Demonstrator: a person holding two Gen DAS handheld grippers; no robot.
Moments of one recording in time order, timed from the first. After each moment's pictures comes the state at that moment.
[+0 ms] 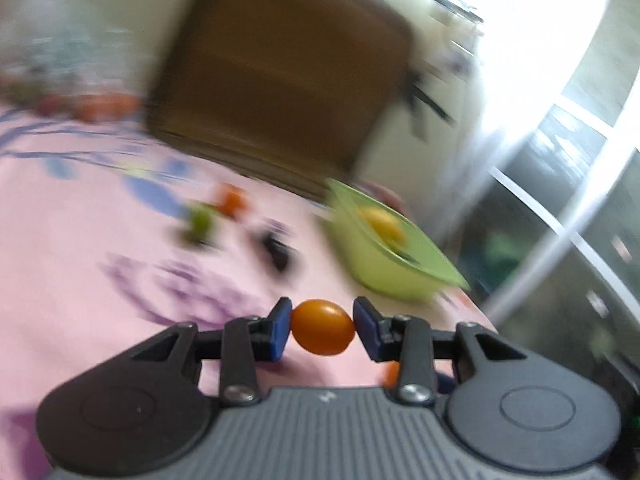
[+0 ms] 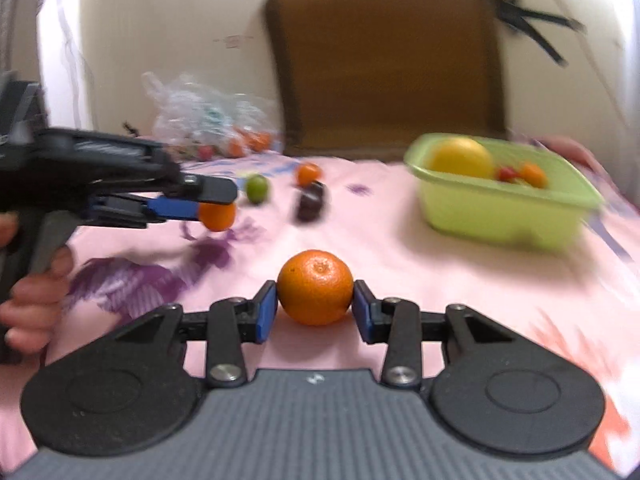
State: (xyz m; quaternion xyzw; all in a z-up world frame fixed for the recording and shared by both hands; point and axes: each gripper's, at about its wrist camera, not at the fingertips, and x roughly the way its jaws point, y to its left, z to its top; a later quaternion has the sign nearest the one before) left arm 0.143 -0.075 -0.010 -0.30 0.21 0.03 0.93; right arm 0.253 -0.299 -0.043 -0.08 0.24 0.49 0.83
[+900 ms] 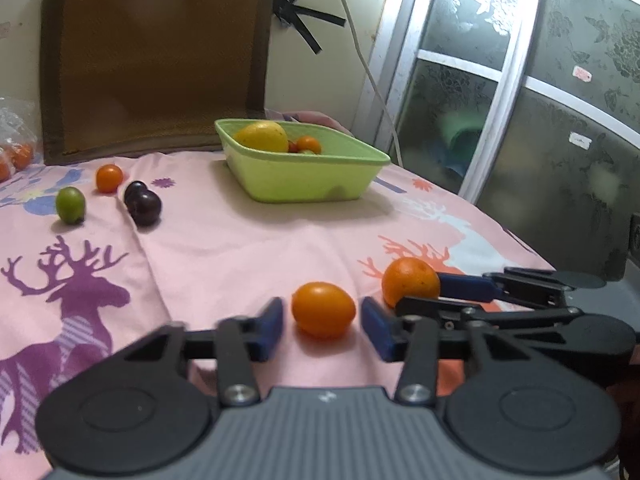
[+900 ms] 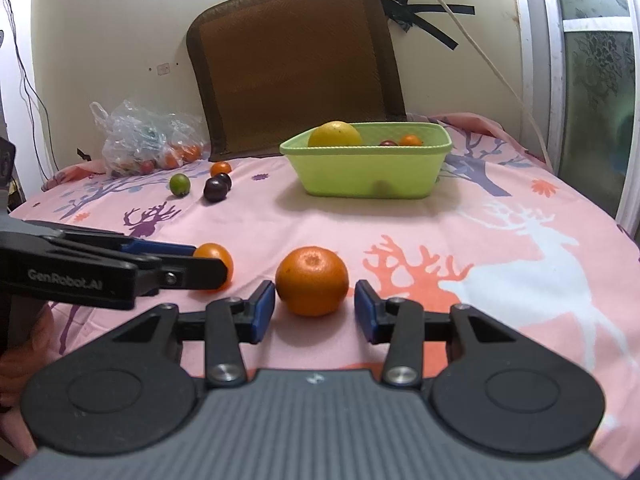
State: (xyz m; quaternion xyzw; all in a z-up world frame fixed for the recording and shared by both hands) left arm 0.163 -0.187 -0.013 -0.12 0.28 0.00 0.95; right arm 0.257 -0.386 -0.054 -0.05 0.23 0.44 0.87
